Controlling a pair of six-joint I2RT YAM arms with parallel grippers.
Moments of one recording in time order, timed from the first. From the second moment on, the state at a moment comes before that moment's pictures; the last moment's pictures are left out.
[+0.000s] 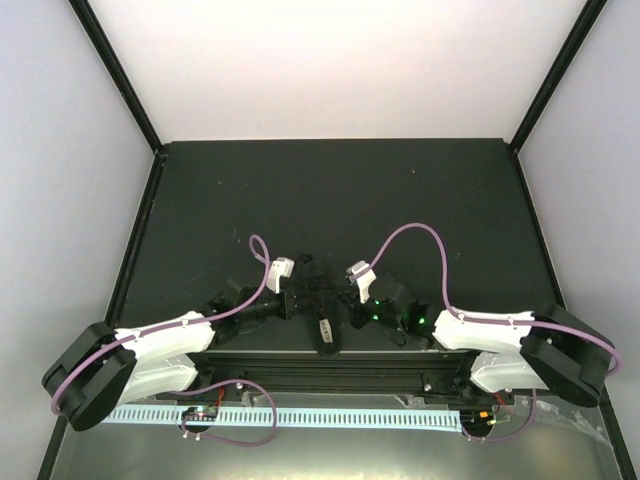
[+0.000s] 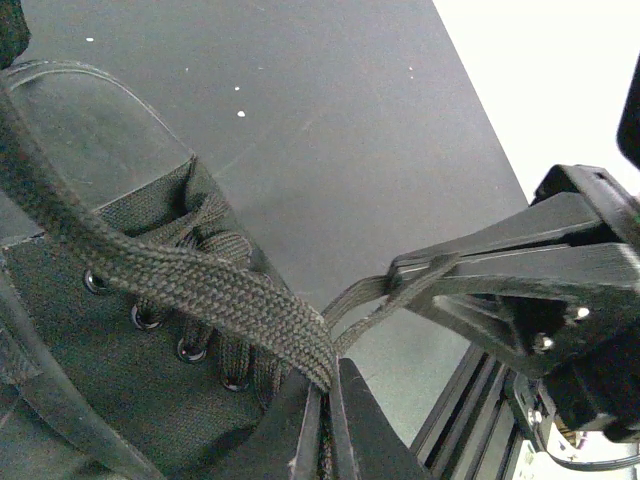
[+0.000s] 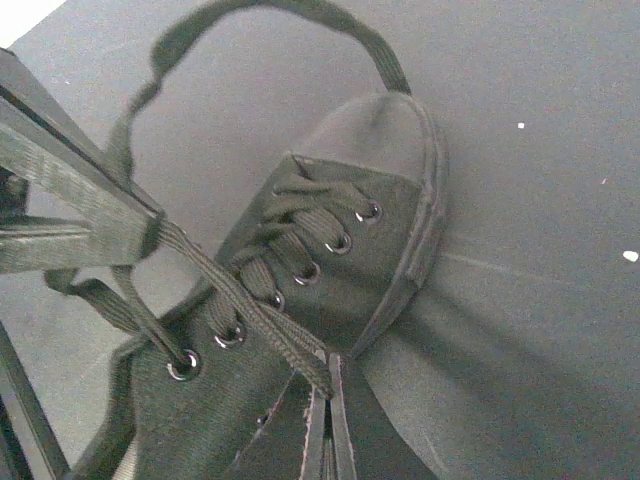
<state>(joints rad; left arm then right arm) -0.70 1.09 0.23 0.39 0.38 -0.71 1.00 1.27 0.38 0.31 0.04 0.38</state>
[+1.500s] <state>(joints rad) -0.69 1.05 0.24 0.35 0.43 -0.68 1.05 0.98 0.53 -0.14 -0.09 0.46</state>
